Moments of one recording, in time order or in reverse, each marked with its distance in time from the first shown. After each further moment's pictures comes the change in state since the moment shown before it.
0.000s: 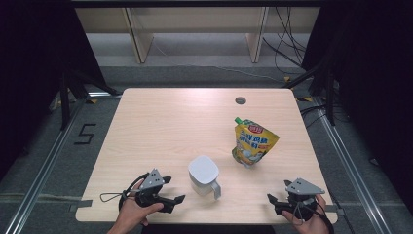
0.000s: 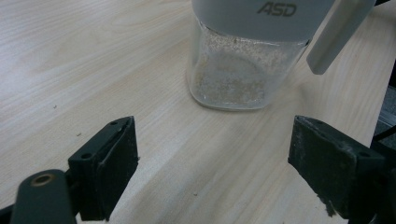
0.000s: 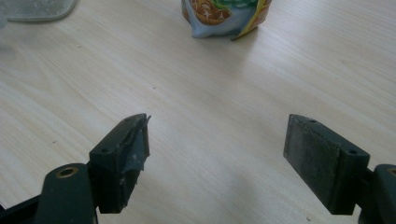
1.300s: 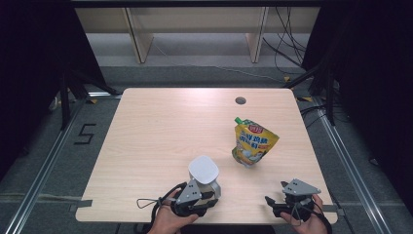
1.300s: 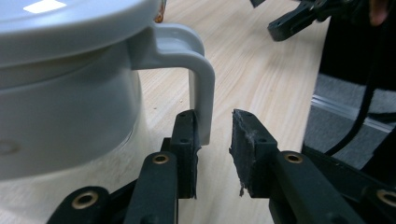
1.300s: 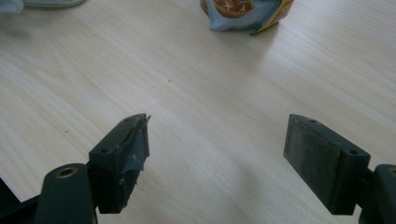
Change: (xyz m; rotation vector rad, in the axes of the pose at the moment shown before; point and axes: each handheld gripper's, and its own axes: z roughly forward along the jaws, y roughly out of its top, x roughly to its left) left arm -0.079 0.028 0.060 -0.025 -0.116 0.142; right arm 0.005 0.000 0.005 0.031 0.047 -0.030
